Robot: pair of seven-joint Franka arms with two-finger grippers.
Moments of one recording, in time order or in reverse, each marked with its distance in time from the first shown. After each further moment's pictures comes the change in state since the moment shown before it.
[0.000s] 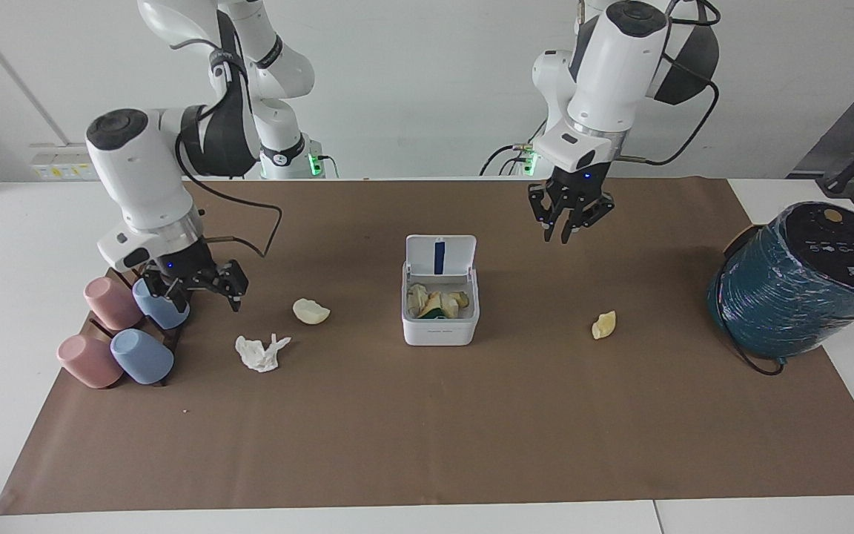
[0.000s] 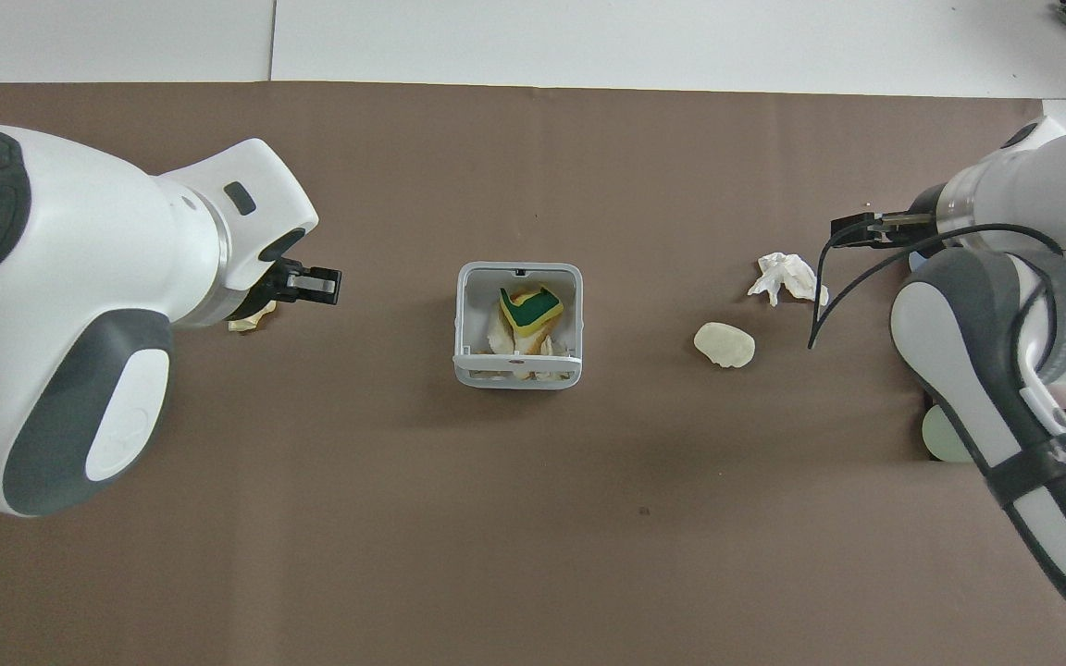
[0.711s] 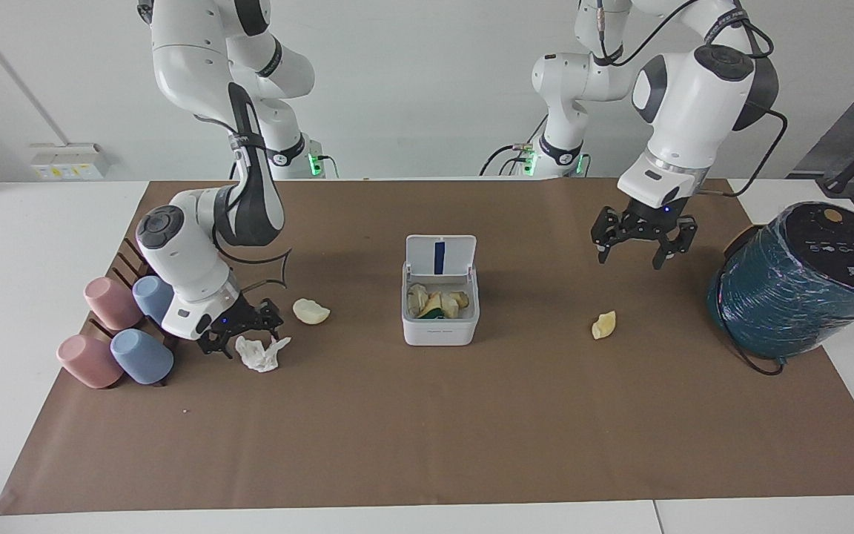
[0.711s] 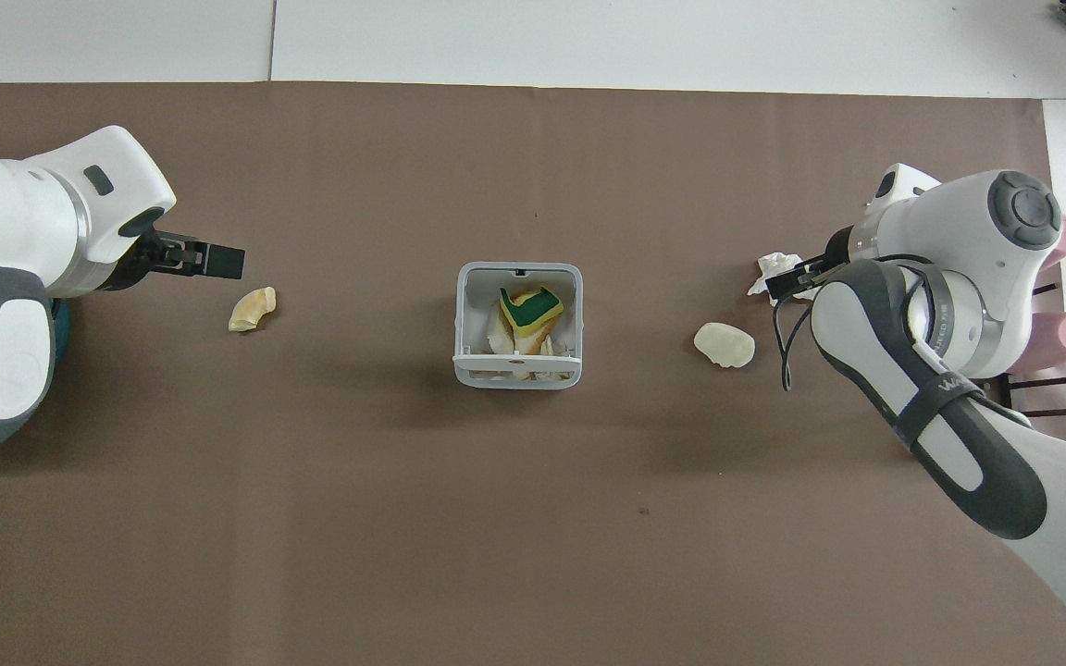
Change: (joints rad) left arm 0.194 0.015 0.002 -0.117 0.000 0.172 0.181; right arm -0.004 0.161 0.017 -0.078 0.144 0.149 -0.465
